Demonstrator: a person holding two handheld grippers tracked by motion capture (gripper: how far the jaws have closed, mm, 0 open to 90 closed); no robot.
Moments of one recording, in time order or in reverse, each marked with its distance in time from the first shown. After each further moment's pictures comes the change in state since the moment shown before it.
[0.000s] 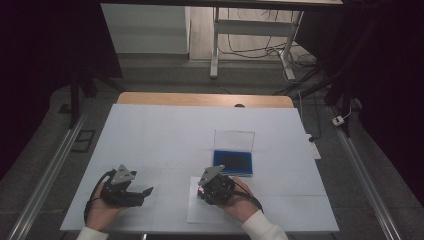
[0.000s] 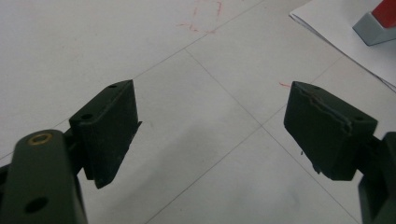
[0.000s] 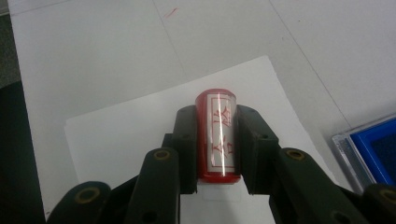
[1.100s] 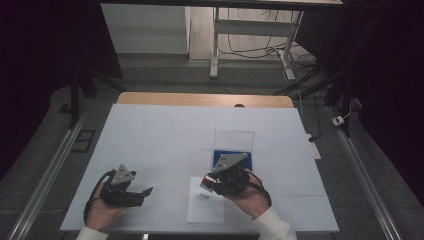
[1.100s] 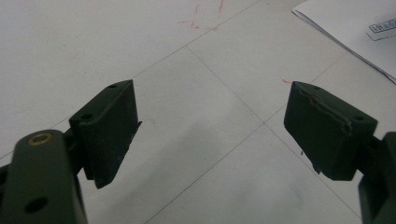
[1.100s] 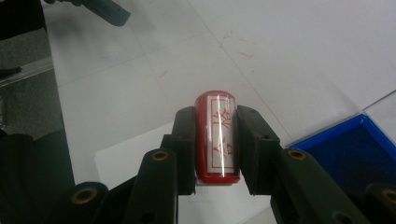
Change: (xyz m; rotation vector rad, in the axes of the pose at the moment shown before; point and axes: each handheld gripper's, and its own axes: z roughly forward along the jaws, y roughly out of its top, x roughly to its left) left arm 0.000 -0.001 0.000 0.004 0.005 0.006; right arm -0.019 0.004 -0.053 -0.181 0.010 0.100
